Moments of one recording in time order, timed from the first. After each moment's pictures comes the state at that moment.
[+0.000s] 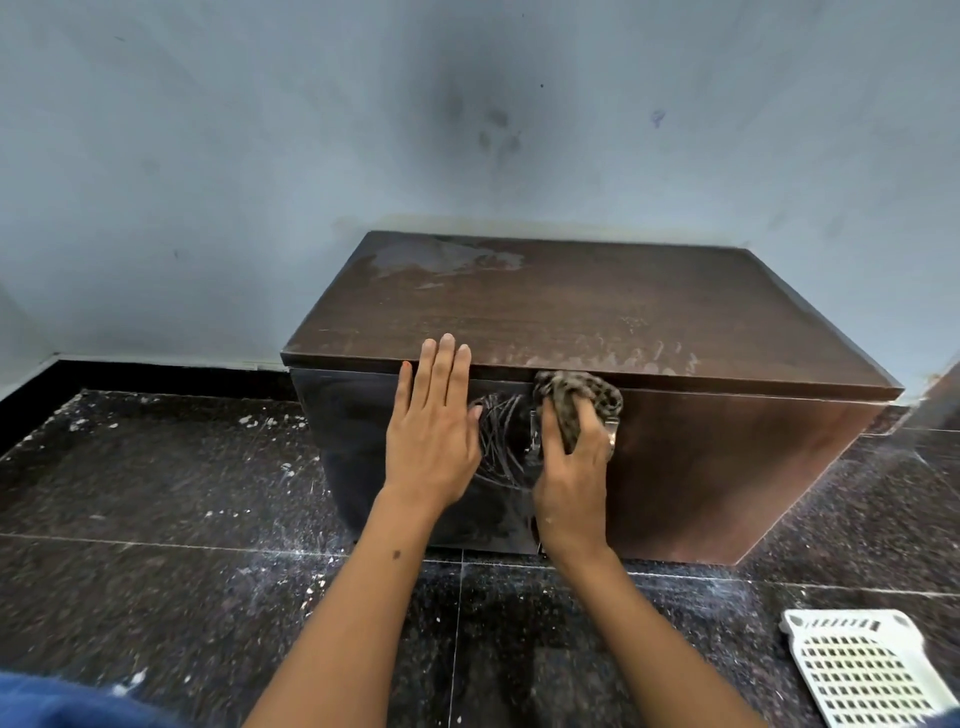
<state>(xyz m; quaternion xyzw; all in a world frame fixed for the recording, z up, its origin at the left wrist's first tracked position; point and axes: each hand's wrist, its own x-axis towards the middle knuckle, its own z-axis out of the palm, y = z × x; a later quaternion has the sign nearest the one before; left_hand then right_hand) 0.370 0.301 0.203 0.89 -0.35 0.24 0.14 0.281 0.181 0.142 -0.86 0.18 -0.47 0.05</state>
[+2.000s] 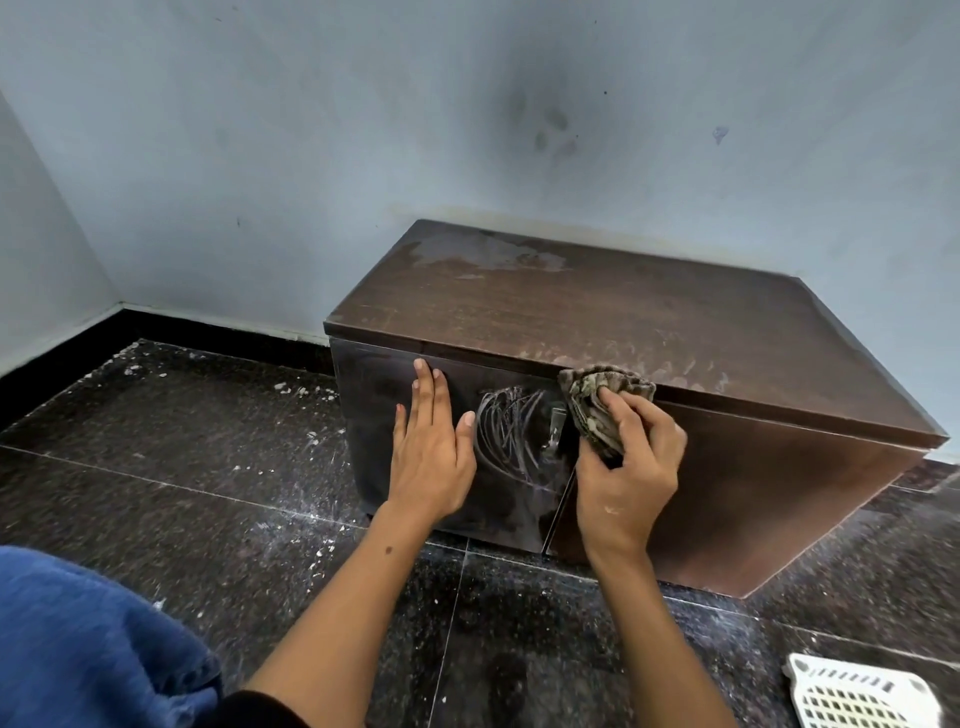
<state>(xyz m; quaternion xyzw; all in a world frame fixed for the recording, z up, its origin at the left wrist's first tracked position) 0.355 0.320 0.173 0.92 -0.24 0.06 0.32 0.254 0.184 0.196 -0.76 0.18 -0.57 0.24</state>
